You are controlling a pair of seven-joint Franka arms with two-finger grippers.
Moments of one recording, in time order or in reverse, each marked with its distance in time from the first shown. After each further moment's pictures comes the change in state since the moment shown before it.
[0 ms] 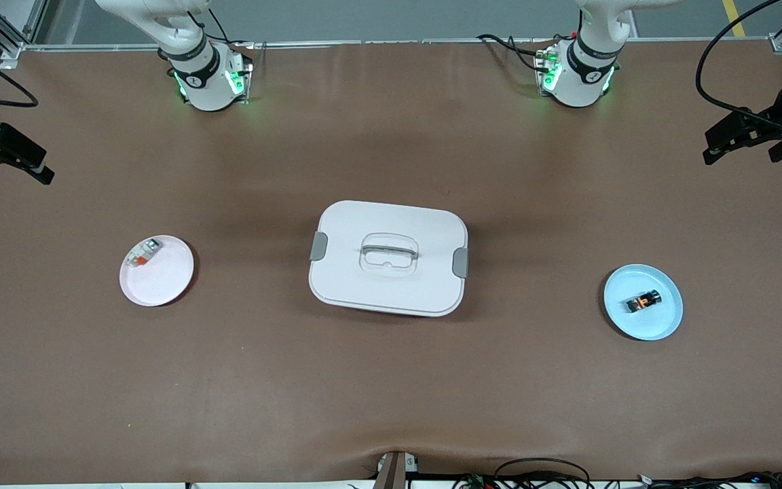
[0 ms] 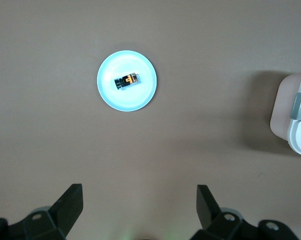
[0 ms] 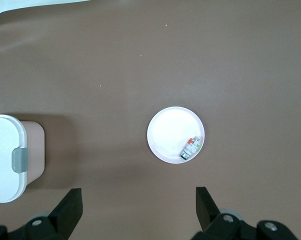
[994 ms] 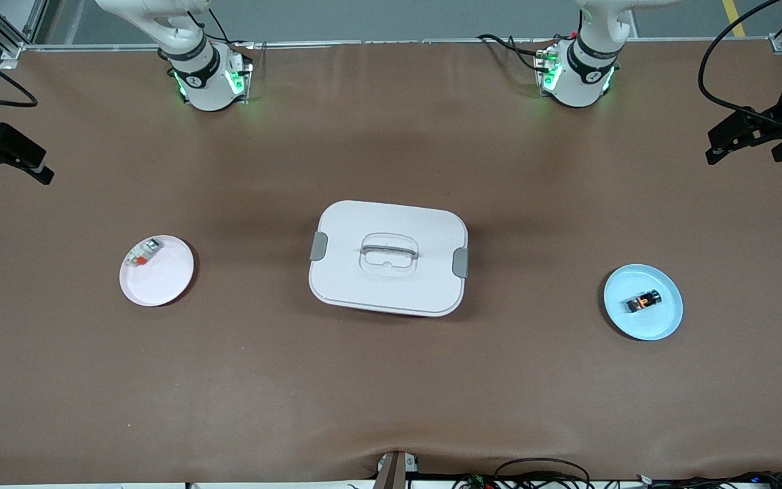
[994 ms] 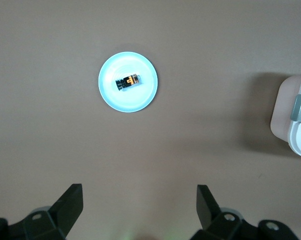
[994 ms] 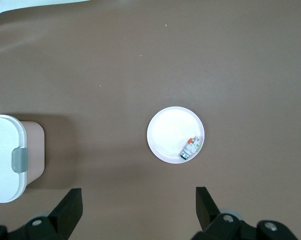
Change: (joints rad) left arm 0.002 0.000 0.001 0.005 0.001 0.000 0.000; right arm -0.001 0.000 0.000 0.000 0.000 0.000 0.000
